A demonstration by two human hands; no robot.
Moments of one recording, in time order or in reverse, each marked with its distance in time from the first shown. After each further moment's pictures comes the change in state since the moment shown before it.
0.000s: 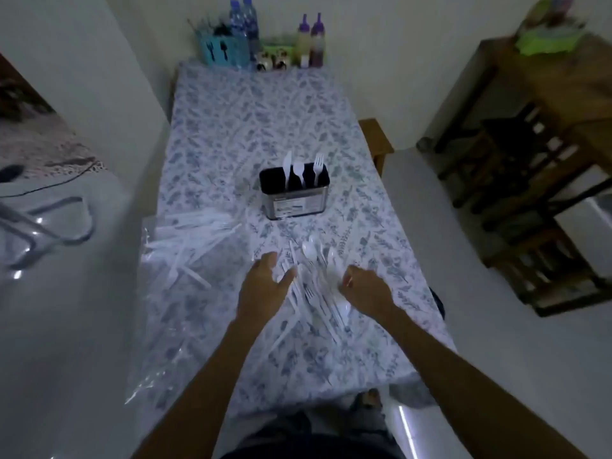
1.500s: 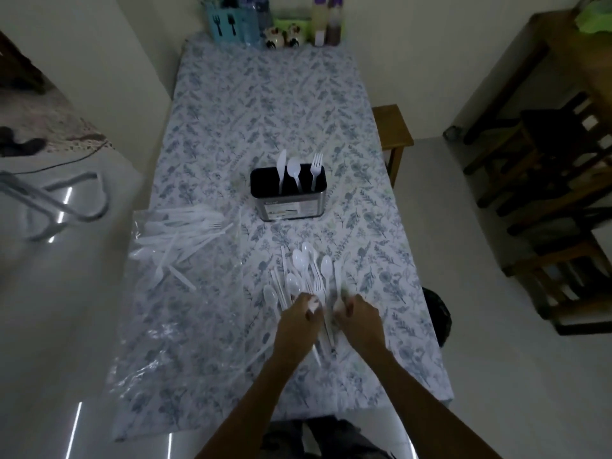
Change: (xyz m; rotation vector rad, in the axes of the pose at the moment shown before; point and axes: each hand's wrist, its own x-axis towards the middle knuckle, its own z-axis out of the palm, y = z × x) left_hand -0.014 0.030 0.117 -0.106 -0.105 -0.166; right_hand 0.024 0.058 0.050 0.275 0.014 0.171
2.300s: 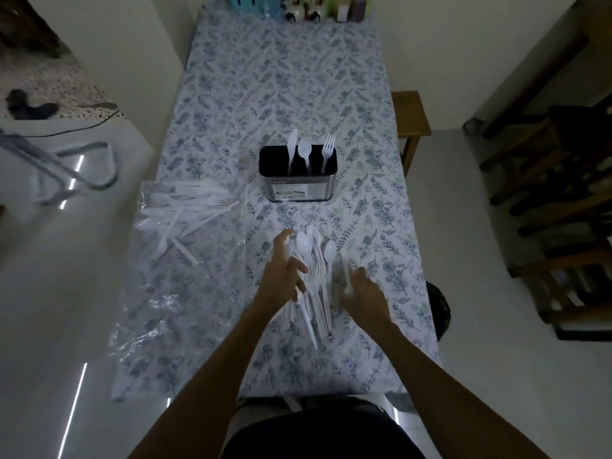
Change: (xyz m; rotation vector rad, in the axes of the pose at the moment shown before) left_hand 0.042 0.011 -0.046 -0.455 -0.002 -0.042; right_hand 0.015 -0.008 -0.025 -0.232 -0.086 -0.153
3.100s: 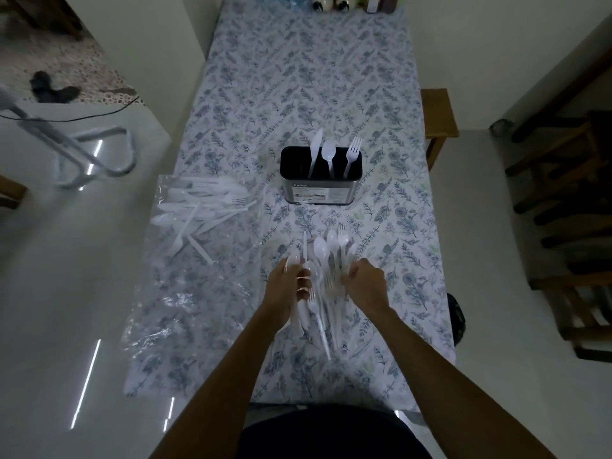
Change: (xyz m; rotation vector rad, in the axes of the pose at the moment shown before) left_hand 0.011 -0.013 -0.012 -0.456 0.141 -0.357; right_hand 0.041 -0.051 -0.011 0.238 0.025 0.078
